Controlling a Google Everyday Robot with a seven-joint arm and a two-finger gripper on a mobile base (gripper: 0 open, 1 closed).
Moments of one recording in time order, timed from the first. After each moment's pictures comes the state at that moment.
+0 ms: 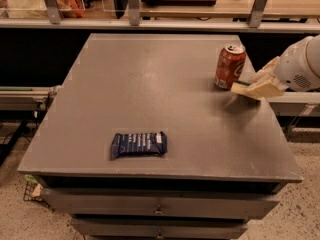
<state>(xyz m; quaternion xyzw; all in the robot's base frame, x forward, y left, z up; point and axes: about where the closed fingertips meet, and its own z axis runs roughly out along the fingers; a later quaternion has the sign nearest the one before) 0.540 -0.237 0.897 -0.51 0.80 0.01 0.33</state>
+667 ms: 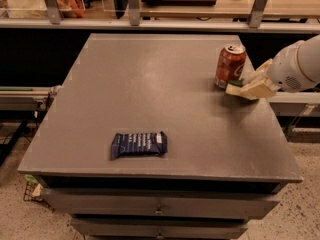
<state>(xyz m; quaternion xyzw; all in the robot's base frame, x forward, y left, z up) 0.555 -0.230 0.883 -0.50 0.79 0.02 0.34</state>
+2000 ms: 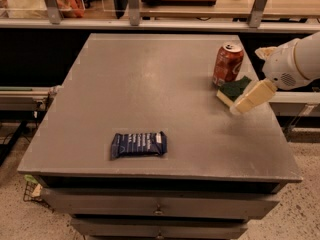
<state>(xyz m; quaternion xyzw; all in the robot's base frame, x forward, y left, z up) 0.565 -0.217 0.886 -0.50 0.78 0.06 0.36</state>
